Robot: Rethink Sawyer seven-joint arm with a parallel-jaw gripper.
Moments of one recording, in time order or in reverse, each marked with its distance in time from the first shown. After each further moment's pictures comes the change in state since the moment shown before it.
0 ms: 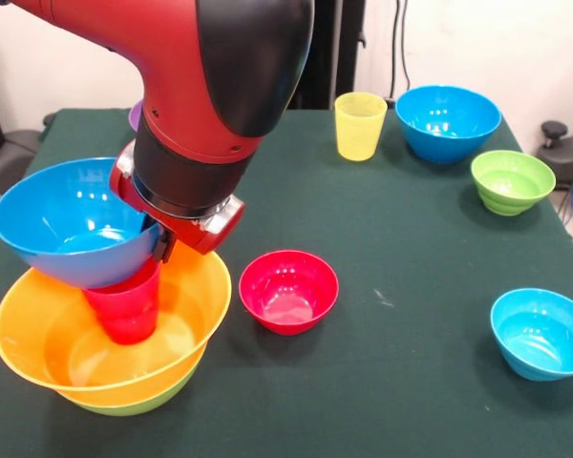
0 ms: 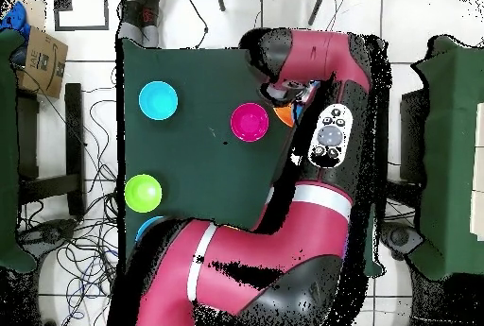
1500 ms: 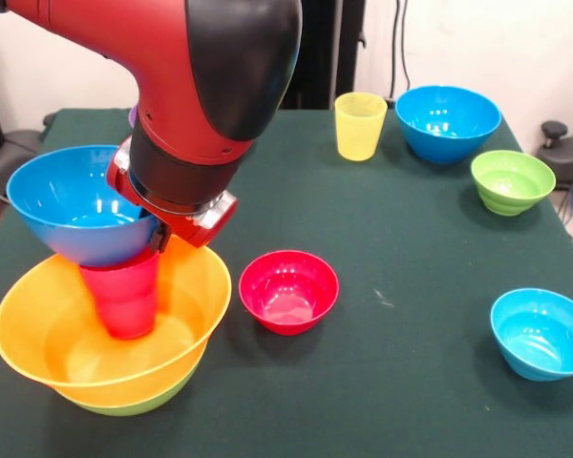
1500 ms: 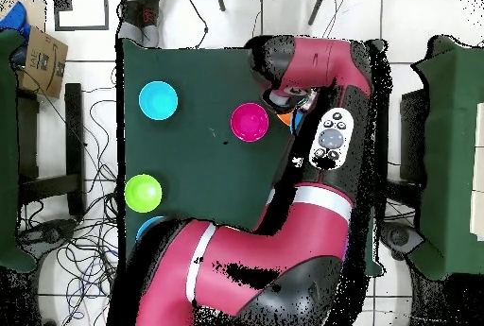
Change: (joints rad) arm 0.000 0.000 -0.019 0.036 0.006 0.000 0.000
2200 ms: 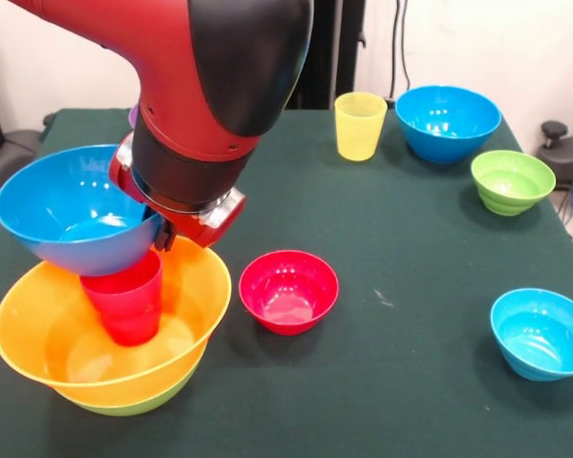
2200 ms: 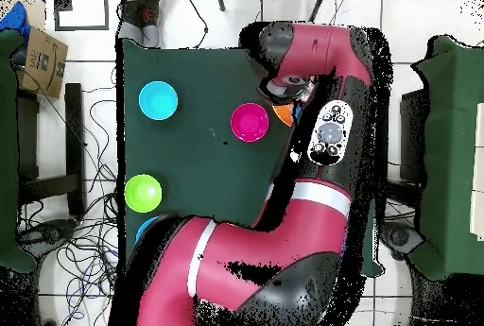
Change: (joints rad) arm 0.000 0.028 -0.001 -0.109 0.016 0.109 0.000
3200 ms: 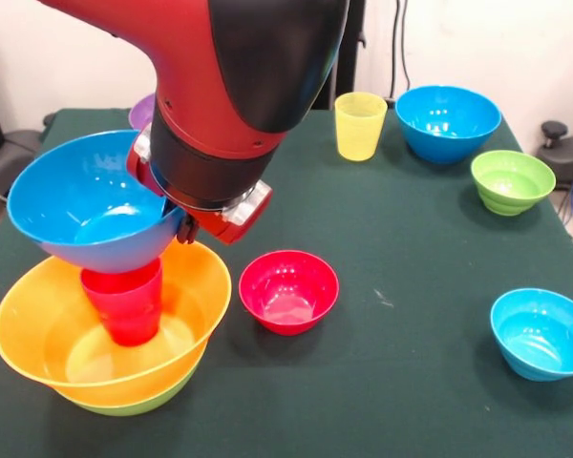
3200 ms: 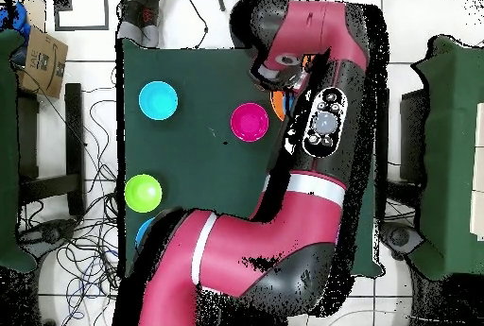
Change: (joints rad) arm -0.001 0.067 -0.005 -0.188 0.034 0.186 0.000
